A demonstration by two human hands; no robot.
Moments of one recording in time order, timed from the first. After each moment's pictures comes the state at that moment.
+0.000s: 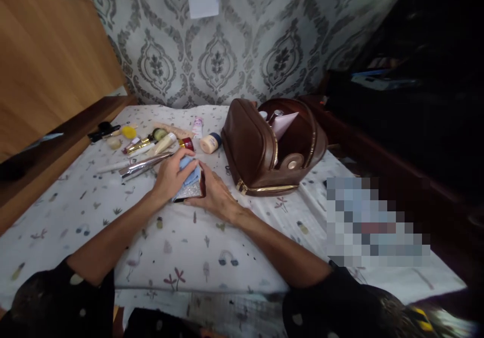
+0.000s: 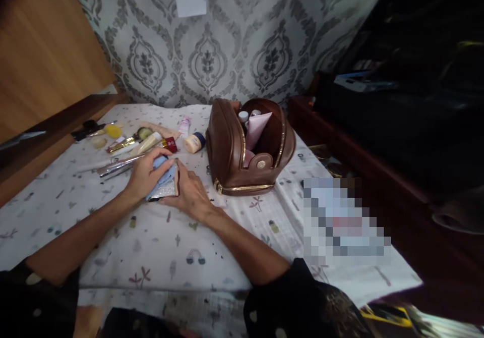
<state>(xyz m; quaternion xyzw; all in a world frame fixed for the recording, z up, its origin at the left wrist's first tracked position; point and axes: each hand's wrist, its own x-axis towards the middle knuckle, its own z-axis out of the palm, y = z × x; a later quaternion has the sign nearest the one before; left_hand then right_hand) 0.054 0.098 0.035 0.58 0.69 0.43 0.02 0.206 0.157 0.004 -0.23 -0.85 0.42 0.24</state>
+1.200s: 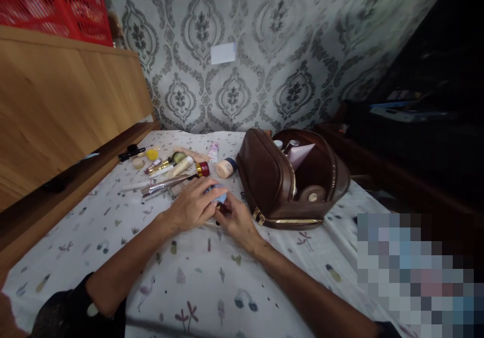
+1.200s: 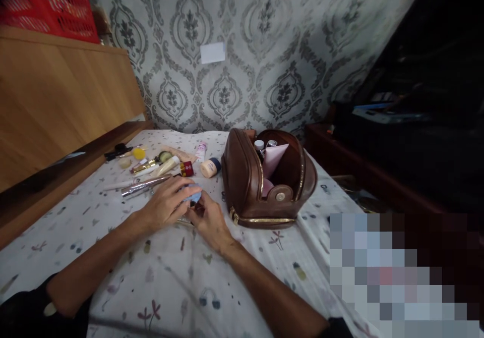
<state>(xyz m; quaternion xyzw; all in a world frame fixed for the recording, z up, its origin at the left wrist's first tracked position) 0.058 0.084 0.048 0.80 0.51 0.26 -0.21 0.205 0.160 0.000 -0.16 -0.74 0.55 0.34</state>
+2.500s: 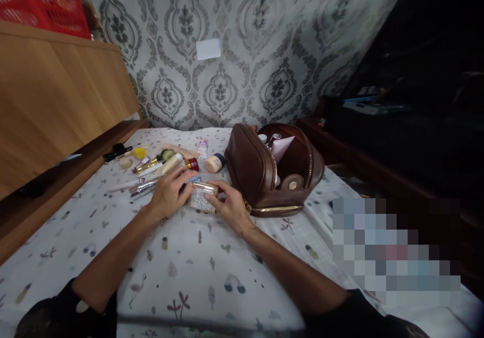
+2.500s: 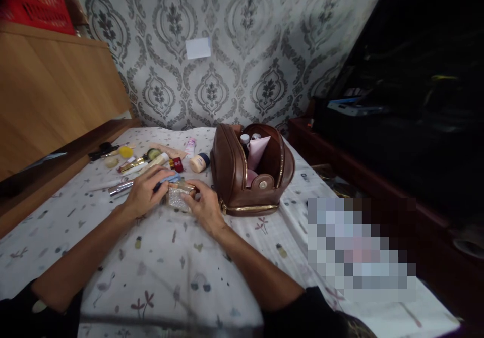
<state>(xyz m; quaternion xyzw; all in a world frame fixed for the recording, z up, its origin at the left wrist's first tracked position) 0.029 0.087 0.038 0.72 0.58 0.33 -0.18 0.210 0.175 0.000 -0.21 -0.73 0.51 0.40</state>
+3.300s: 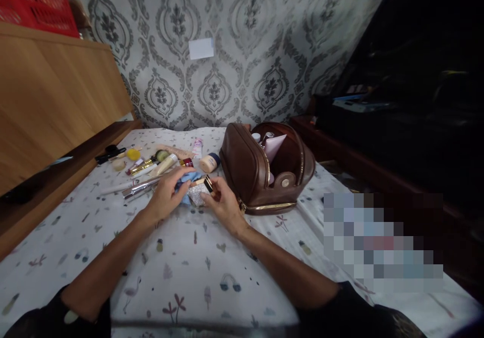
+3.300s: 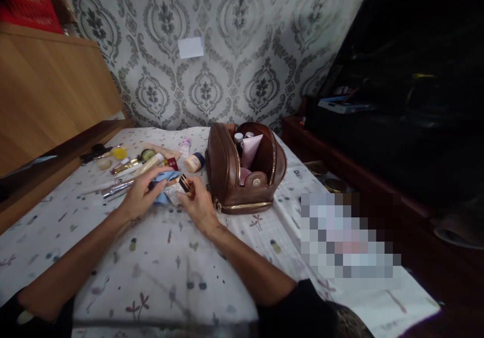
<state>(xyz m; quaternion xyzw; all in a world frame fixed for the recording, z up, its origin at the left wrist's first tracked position) 0.042 0.088 0.046 0.68 0.60 0.42 0.00 0.207 0.171 -0.003 -0.21 -0.71 0.55 0.39</state>
